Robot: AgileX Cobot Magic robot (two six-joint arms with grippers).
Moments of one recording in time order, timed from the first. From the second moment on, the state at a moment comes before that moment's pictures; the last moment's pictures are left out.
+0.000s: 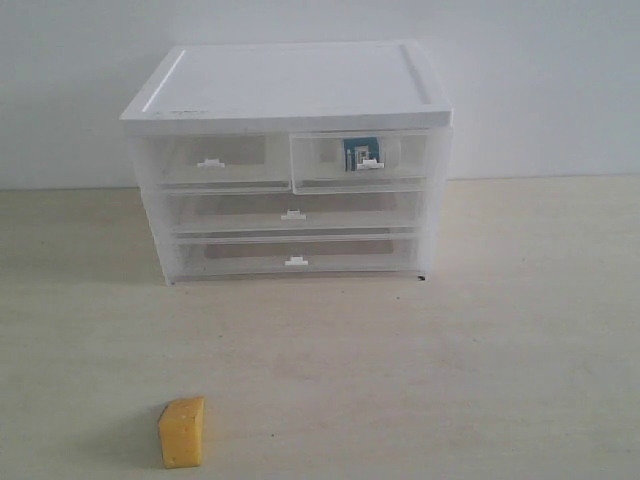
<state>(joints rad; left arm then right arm) -0.02 1.01 -0.40 0.51 -0.45 -0.56 0.14 0.00 0.00 -0.02 0.33 0.06</state>
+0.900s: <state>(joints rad) -0.36 1.49 -0.53 0.19 -0.64 -0.20 0.14 0.00 0.00 -0.02 0.35 0.05</state>
